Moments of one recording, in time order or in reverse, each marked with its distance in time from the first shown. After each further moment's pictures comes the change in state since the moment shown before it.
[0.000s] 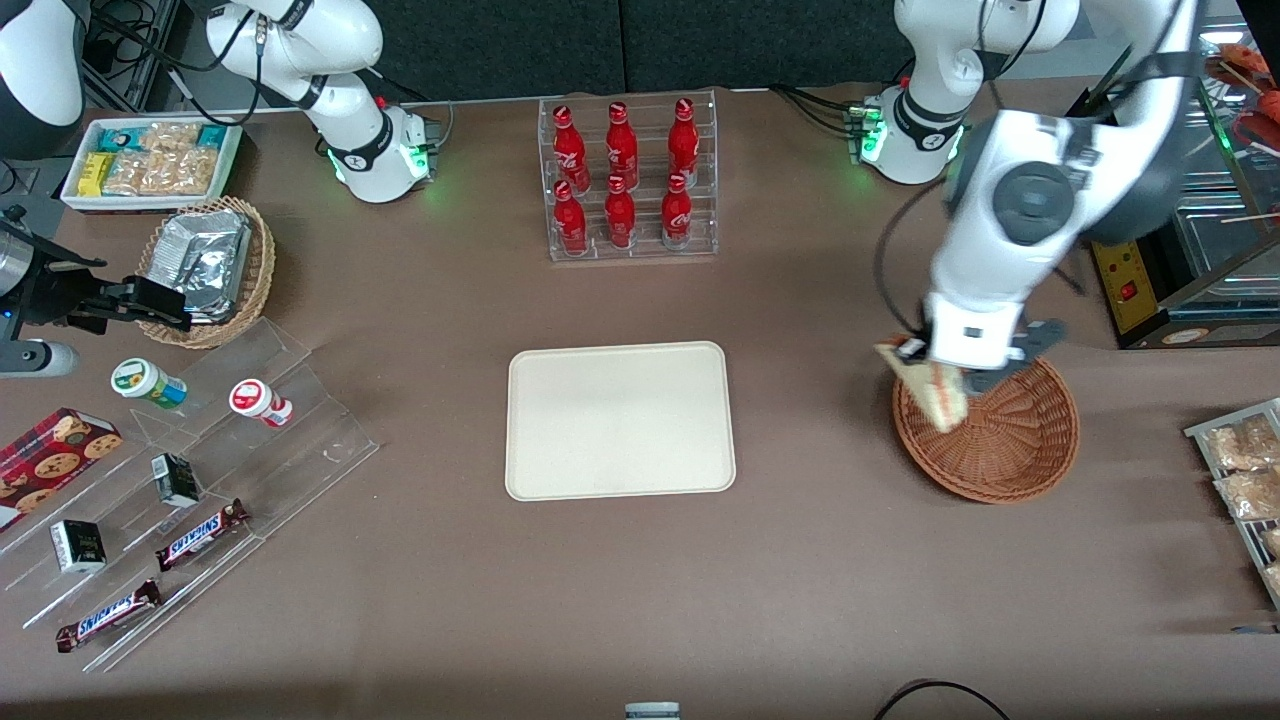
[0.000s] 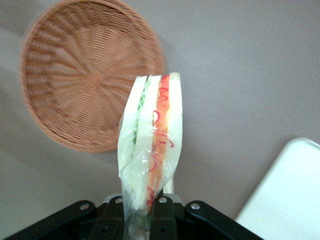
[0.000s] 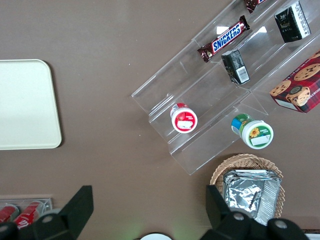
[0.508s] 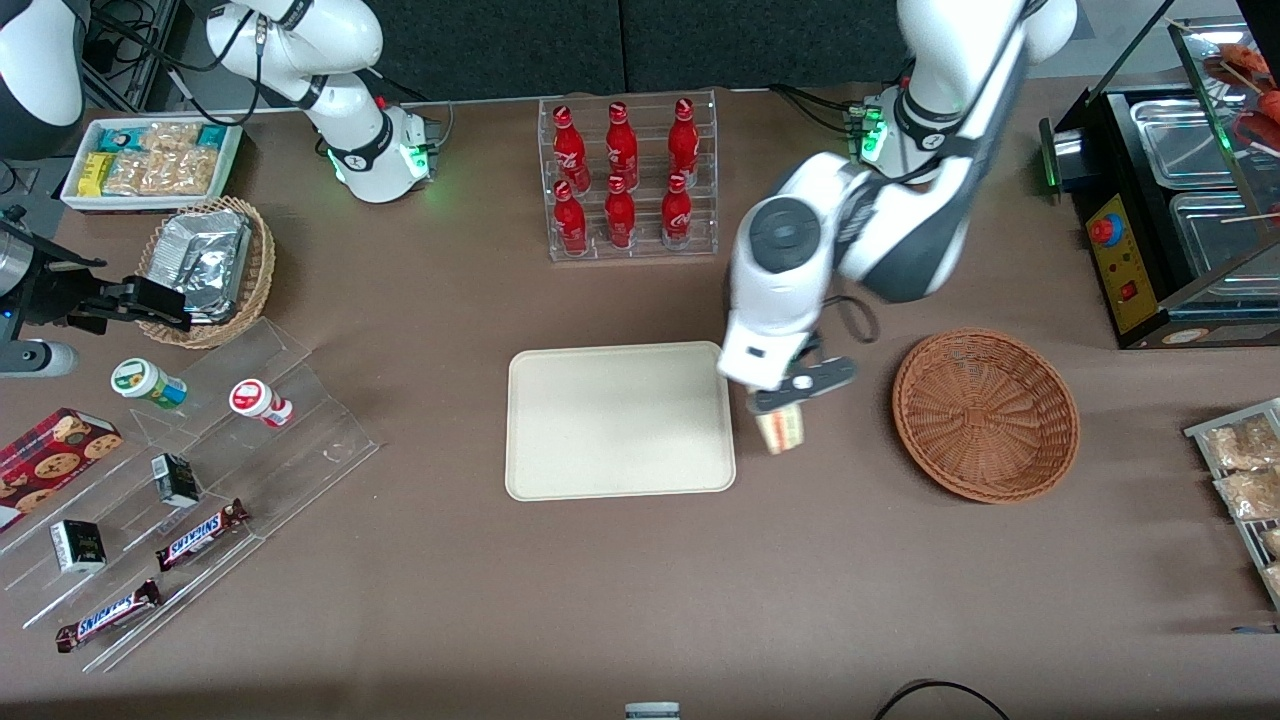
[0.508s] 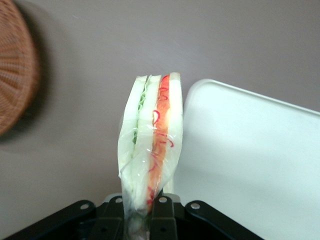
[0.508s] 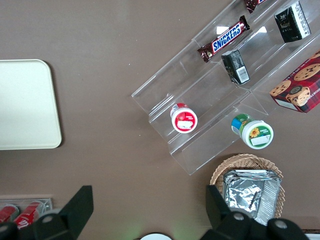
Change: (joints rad) arm -0.256 0.340 -0.003 0.339 0.002 0.003 -0.071
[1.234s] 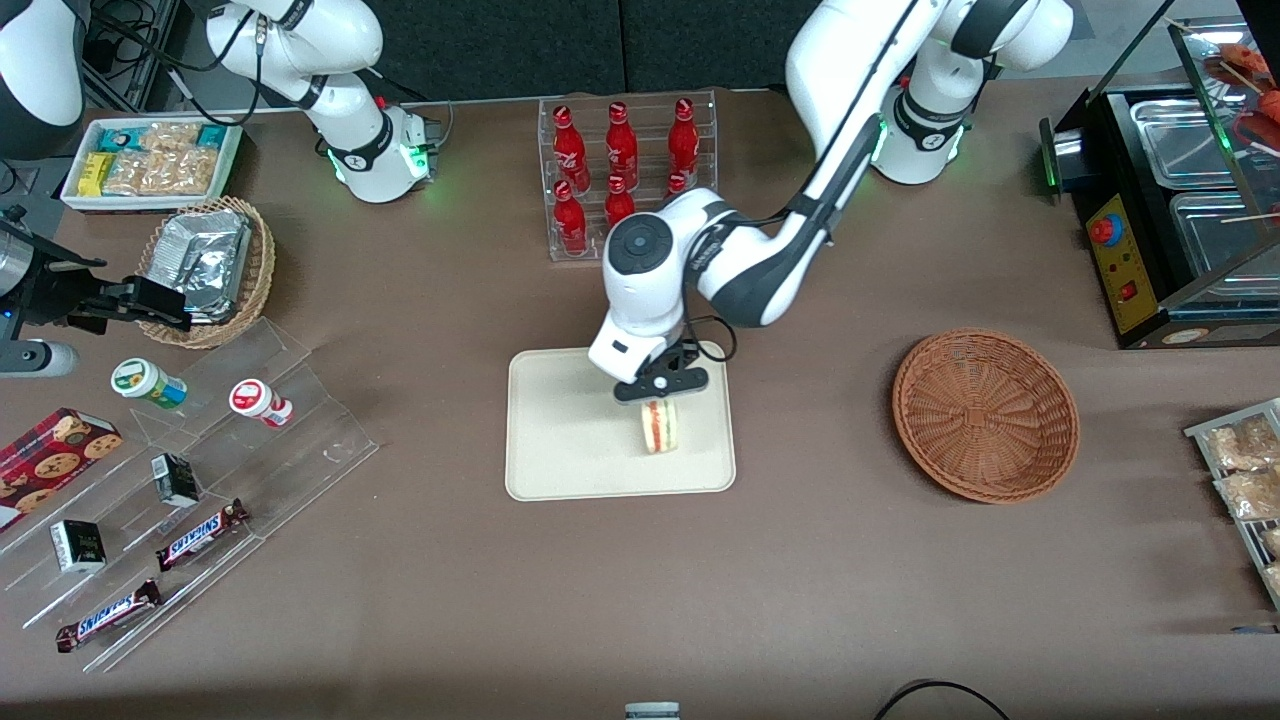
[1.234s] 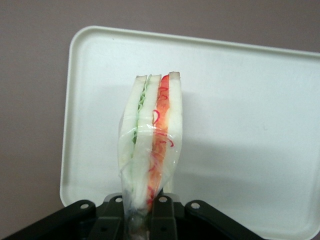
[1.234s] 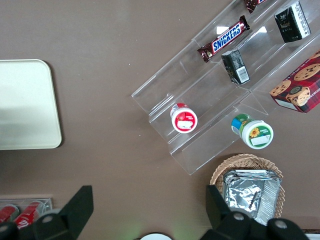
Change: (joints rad) arm -0.168 0.228 0.000 0.124 0.016 0.184 -0.006
